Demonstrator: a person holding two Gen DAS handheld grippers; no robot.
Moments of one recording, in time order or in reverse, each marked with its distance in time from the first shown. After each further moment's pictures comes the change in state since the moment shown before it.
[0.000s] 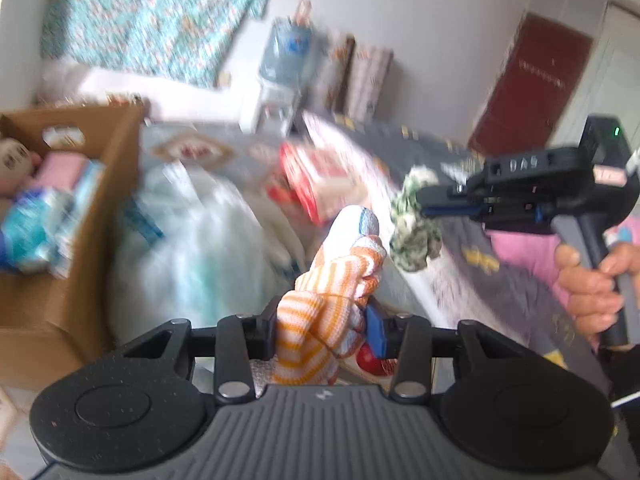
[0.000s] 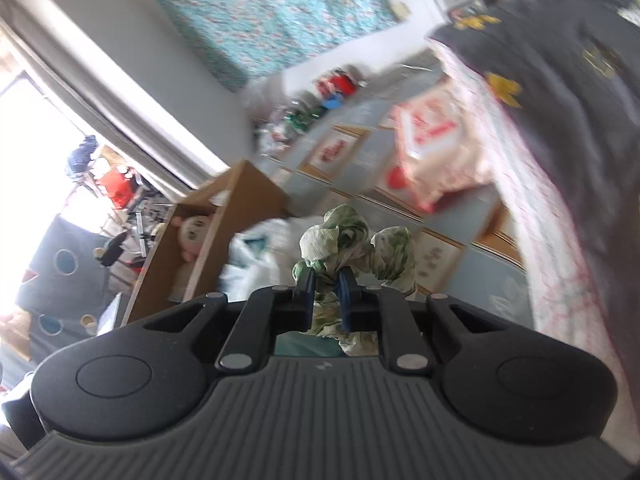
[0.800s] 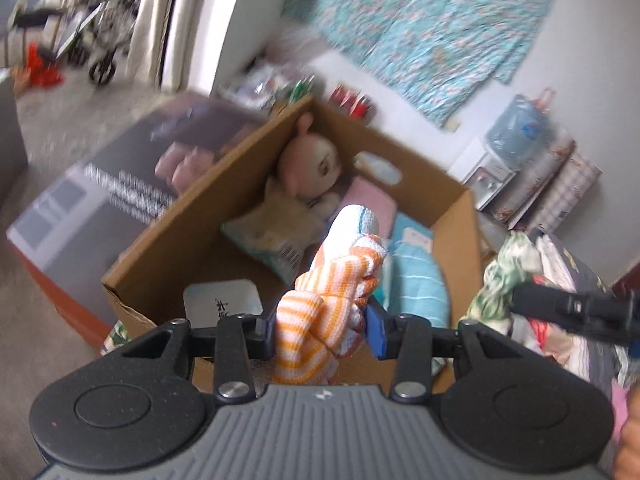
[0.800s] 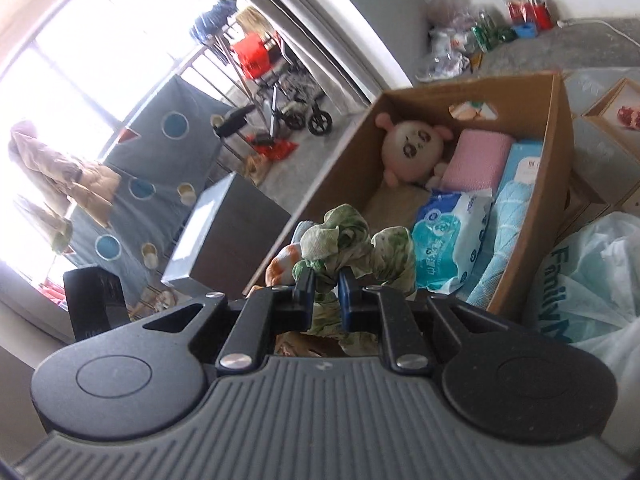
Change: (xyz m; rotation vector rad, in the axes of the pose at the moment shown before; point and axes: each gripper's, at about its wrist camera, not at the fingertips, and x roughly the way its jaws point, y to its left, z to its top) left arm -0.081 0.250 0.048 -0.530 -0.009 0.419; right arm 0.221 0.248 -0.014 -0.256 0.368 0.313
